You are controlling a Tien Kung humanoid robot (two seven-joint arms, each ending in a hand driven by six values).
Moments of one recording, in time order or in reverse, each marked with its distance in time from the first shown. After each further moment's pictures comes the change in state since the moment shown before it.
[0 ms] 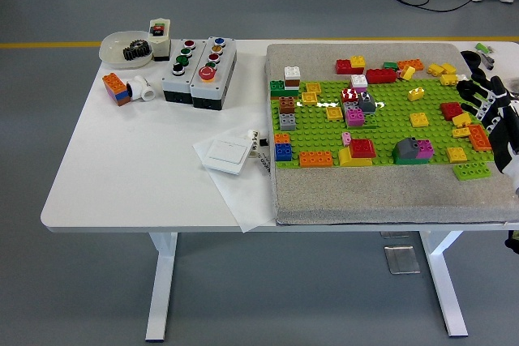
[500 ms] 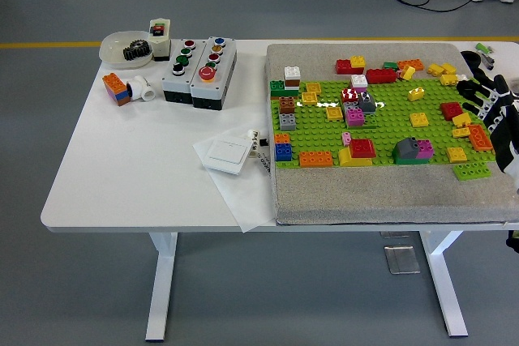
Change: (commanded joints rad) left arm -0.001 0.000 0.002 0.000 -0.003 0.000 -0.001; right arm 0.001 -0.002 0.006 -0.001 0.010 -0.003 0.002
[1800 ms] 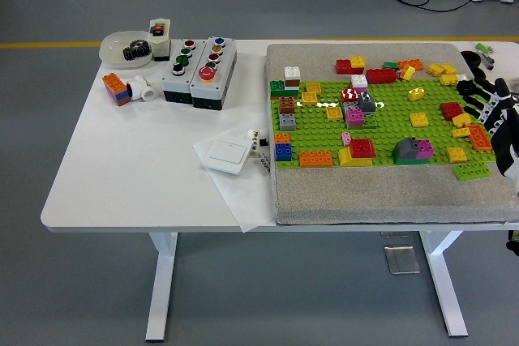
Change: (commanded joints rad) left arm 0.005 -0.001 -0.007 0.000 0.011 0.001 0.005; right arm -0.010 0.000 -0.004 -0.004 0.003 -0.002 0.002
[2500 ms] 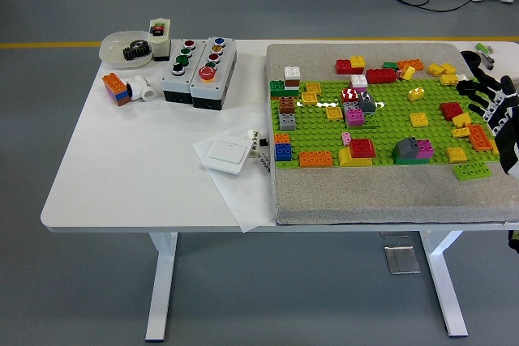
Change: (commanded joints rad) left arm -0.005 0.002 0.002 0.000 -0.001 -0.001 -0.002; right arm 0.001 0.001 0.016 0.001 0.001 0.000 0.002
